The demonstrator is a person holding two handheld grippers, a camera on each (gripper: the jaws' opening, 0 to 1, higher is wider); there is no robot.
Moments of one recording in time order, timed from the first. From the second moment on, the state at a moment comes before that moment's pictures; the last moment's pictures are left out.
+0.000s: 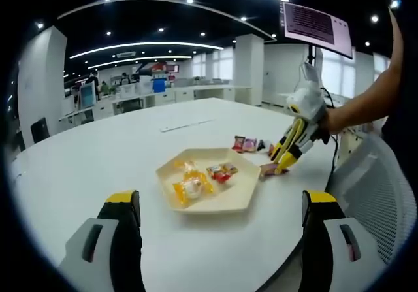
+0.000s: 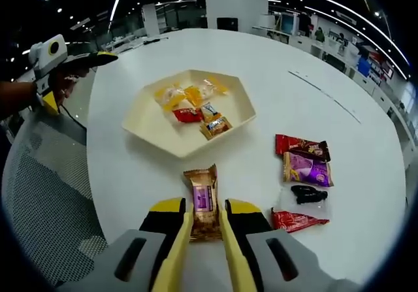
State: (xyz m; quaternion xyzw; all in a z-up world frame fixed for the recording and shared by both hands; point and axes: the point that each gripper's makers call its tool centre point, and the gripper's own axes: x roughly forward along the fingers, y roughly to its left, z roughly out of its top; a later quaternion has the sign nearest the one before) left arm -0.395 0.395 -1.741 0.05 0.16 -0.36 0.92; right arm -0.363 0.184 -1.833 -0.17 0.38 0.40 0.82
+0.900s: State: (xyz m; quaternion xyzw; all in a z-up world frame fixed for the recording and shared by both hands) left arm -0.395 0.394 -1.740 0.05 0.16 -0.36 0.92; right arm -0.325 0.161 -1.772 -0.19 0.36 0.41 0.82
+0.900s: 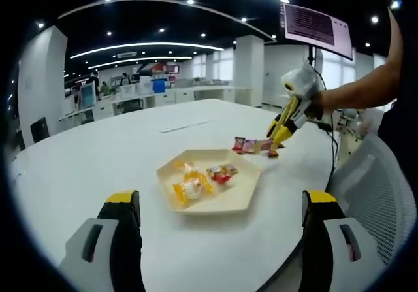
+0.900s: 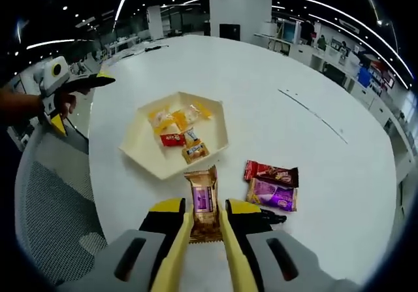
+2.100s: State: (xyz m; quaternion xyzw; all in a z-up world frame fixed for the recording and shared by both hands) left arm -0.396 0.394 -1.740 0.05 0.16 -0.36 0.92; right arm -0.295 0.200 -1.724 -0.22 0.31 0.43 0.82
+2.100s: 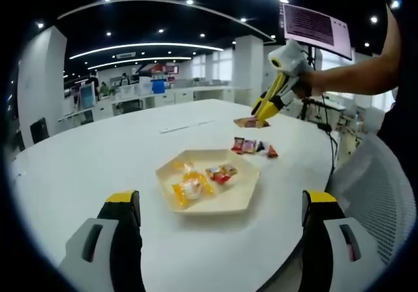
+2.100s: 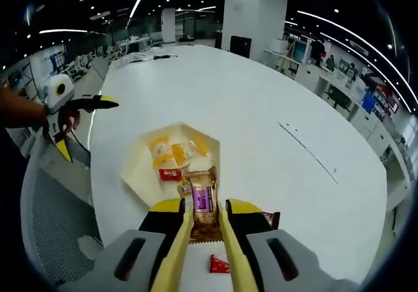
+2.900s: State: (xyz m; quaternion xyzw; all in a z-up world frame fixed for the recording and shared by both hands) left arm -0.393 0.398 -1.737 0.05 0.15 -0.35 0.92; right arm -0.284 0.263 -1.710 -0.22 0.29 0.46 0.81
